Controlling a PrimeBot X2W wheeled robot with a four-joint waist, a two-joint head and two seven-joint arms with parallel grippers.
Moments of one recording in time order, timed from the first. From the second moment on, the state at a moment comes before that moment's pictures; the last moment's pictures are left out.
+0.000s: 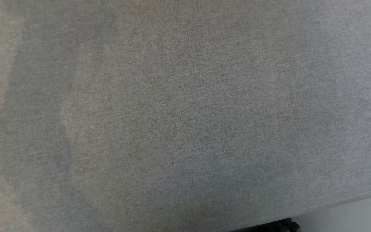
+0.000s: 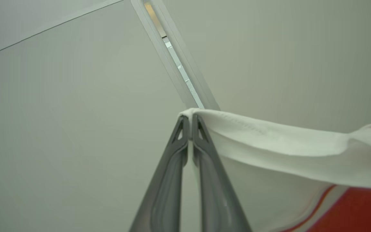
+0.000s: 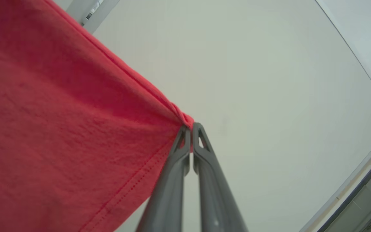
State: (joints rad) left arm -1.77 0.49 -0.37 0.39 -0.17 -0.11 0.02; right arm -1.57 -0.50 0.29 0.54 -0.06 0.13 -0.21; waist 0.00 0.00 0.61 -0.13
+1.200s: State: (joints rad) left arm -0.23 0.40 -0.29 -0.29 -0.55 -0.01 -0.20; right arm -0.43 -0.57 0.01 0.13 -0.11 0.13 -0.26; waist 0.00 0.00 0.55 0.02
